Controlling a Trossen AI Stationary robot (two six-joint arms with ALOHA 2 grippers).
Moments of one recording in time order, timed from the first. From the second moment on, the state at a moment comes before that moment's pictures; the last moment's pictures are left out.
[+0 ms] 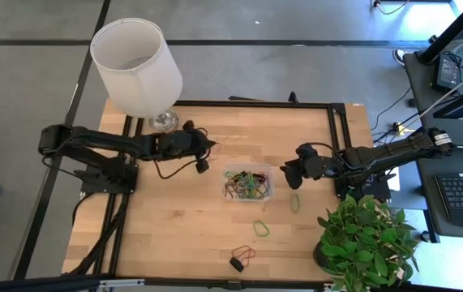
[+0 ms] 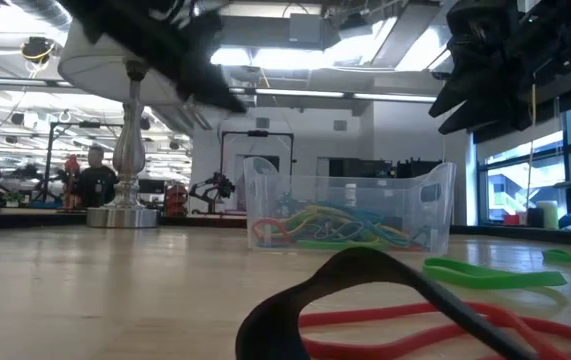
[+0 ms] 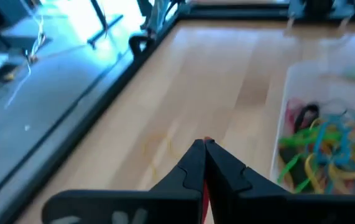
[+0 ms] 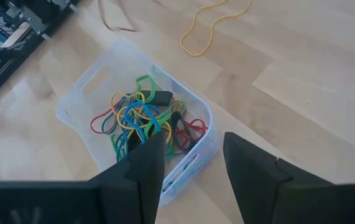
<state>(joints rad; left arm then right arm) 0.11 1.24 0.70 0.05 -0.35 -0.02 0.20 0.95 0.62 -0.43 0.43 0.95</state>
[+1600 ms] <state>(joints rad) -0.15 1.67 1.10 -0.08 -0.34 -0.26 0.21 0.95 0.62 -0.44 0.42 0.78</state>
